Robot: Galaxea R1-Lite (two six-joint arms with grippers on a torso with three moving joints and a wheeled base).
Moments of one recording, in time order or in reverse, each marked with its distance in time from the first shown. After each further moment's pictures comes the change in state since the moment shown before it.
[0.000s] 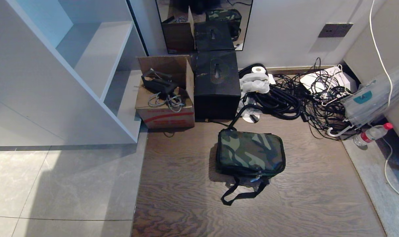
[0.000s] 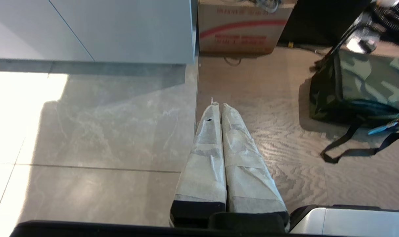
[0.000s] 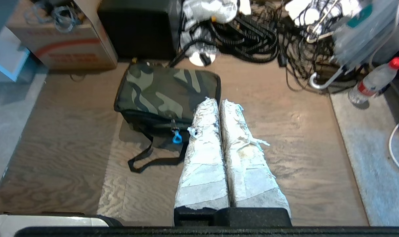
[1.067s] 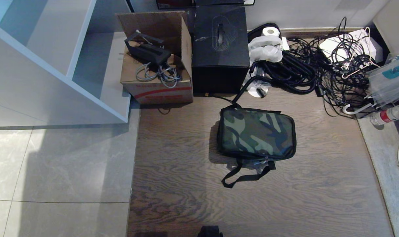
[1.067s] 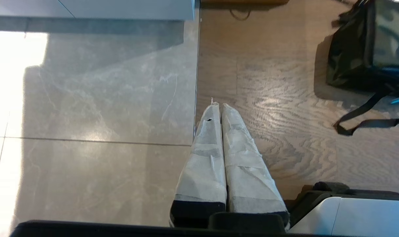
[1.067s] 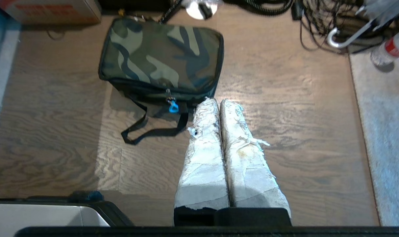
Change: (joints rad) left arm 0.000 0.000 0.000 -0.001 0.000 0.003; right arm 0.000 0.000 0.000 0.000 0.000 -0.001
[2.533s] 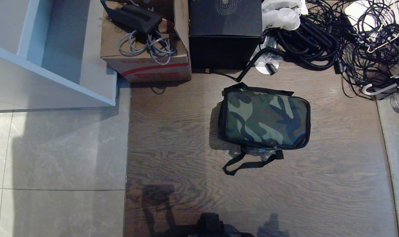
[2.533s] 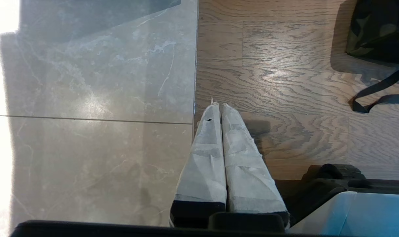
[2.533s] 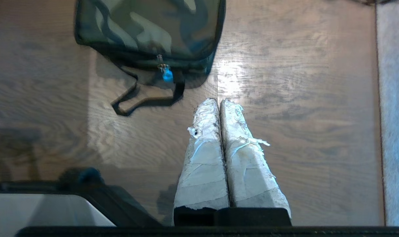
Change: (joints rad) left arm 0.000 0.000 0.000 0.001 0.000 -0.002; right arm 0.000 0.007 -0.030 0.052 -0.012 0.009
